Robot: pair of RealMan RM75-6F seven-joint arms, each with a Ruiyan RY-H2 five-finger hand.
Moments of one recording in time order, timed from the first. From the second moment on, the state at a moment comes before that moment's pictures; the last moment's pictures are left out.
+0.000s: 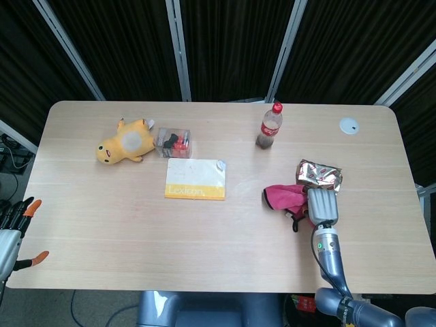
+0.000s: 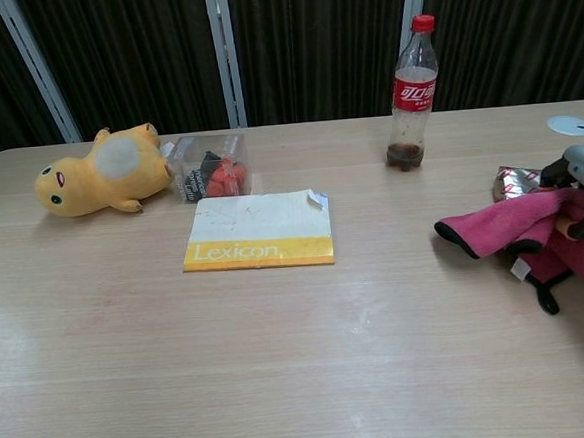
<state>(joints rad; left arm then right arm) -0.05 -1.03 0.03 -1.72 1.53 1.46 0.07 0.43 -1.76 0.26 -1.14 -1.13 1.18 -0.45</state>
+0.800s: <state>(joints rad) -0.05 -1.03 0.02 -1.72 1.52 1.45 0.05 0.46 -1.87 0.20 -1.19 -1.16 1.16 -0.45</state>
